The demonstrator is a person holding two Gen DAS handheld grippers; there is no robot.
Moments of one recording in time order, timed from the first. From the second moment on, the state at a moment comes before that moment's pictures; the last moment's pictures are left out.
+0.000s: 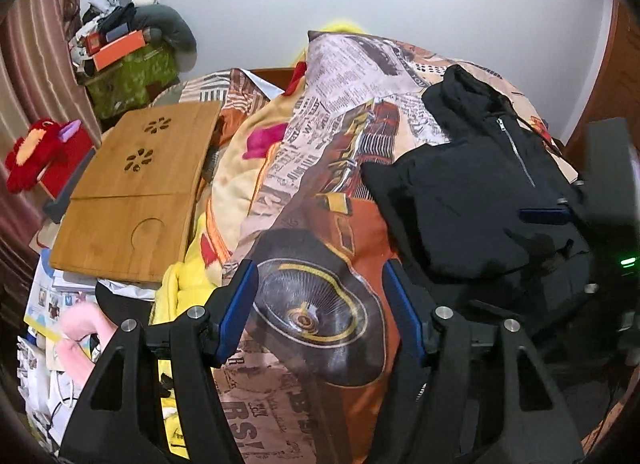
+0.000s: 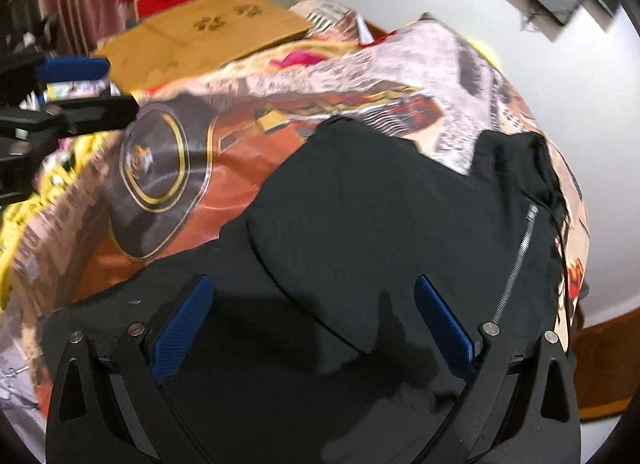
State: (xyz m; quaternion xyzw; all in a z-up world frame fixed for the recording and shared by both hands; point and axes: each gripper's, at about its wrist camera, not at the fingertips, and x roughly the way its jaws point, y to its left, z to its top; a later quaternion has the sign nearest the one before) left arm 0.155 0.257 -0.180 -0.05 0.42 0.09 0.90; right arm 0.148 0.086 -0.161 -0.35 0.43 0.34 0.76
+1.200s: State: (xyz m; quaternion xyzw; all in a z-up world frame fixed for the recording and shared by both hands) left arm 0.207 0.160 -0.213 -0.04 0.47 0.04 0.88; right arm 0.231 -0.099 -0.043 -0.09 0.39 0.28 0.87
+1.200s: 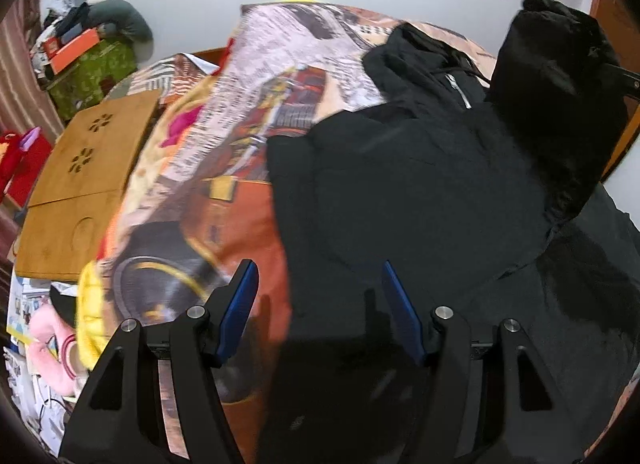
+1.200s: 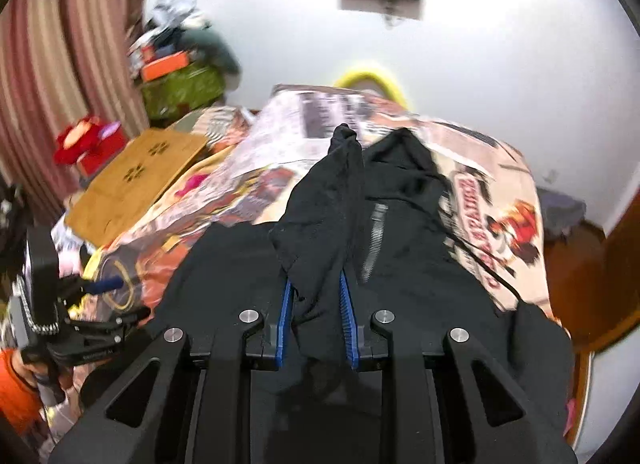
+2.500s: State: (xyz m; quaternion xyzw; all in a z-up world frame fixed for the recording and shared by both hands) left arm 0.247 0.086 -0.176 -0.02 0.45 0.03 0.89; right arm 0.234 -0.333 -0.063 0.07 0.48 0.12 0.87
